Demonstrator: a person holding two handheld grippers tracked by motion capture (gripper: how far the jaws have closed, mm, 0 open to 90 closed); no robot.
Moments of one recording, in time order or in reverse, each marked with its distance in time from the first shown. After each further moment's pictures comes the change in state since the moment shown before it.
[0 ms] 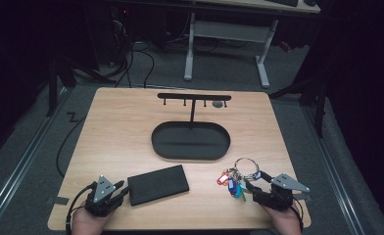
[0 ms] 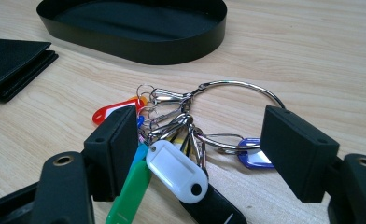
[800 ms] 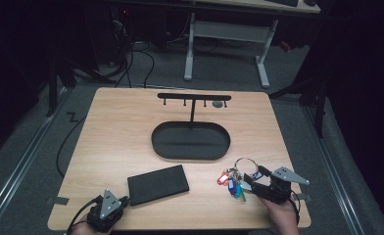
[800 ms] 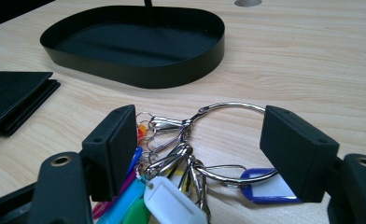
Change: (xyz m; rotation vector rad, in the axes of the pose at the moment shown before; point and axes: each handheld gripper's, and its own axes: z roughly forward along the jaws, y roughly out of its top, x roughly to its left) left arm -0.029 -0.015 -0.013 0.090 -0.002 0.078; right arm -0.008 0.012 0.012 -0.038 0.028 0.074
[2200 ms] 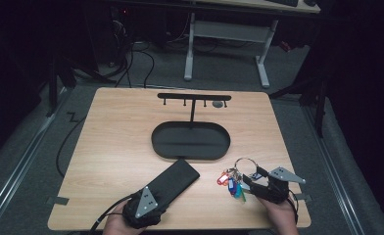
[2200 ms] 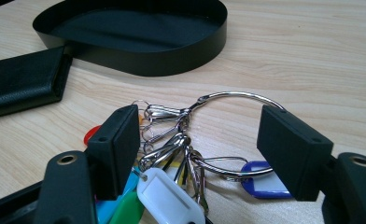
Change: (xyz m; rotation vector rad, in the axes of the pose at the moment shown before) left arm -0.063 0.055 0.036 -0.082 -0.178 0.212; right arm -0.002 -0.005 0.008 0.035 0.002 -0.021
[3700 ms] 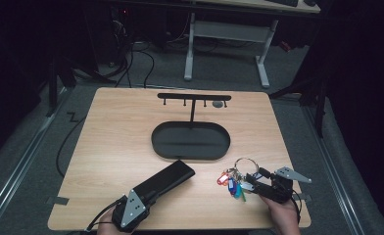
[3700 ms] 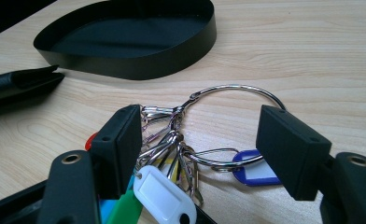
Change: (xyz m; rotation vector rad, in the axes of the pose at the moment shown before) left arm 0.005 -0.009 -0.033 -0.166 0.093 -0.074; right arm -0.011 -0.002 -0.005 -0.002 0.021 0.112
